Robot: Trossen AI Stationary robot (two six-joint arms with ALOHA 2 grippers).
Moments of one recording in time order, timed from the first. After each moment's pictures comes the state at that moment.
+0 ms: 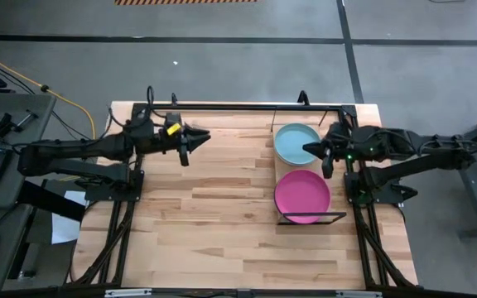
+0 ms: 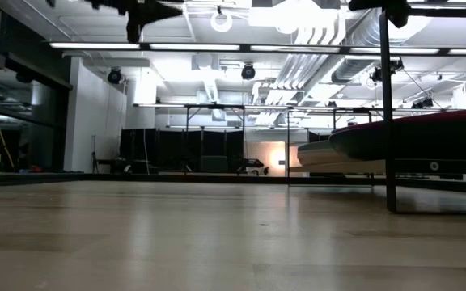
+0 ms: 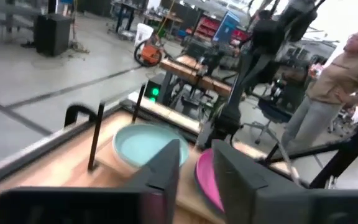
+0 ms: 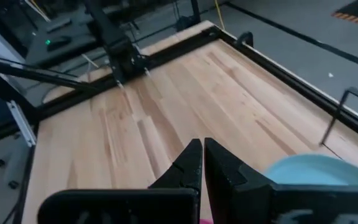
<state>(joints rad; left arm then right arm) 0.18 0.89 0.70 0.14 -0.08 -0.34 0.08 0.77 0.97 -0.63 0.30 0.43</state>
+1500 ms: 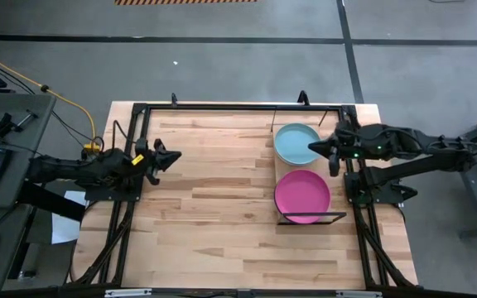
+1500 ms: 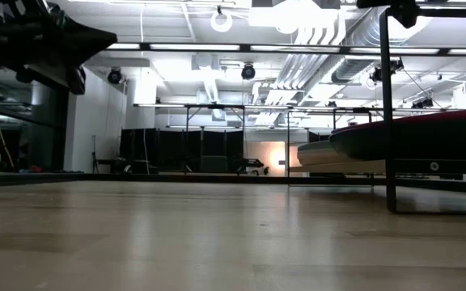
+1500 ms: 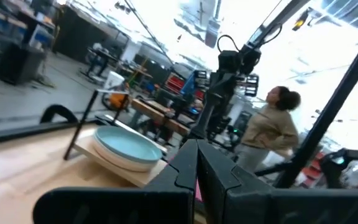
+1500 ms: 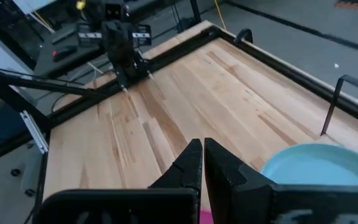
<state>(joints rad) -0.01 0.19 0.01 0.43 -0.23 -0.45 0.06 0.71 0.97 -0.67 0.27 0.49</state>
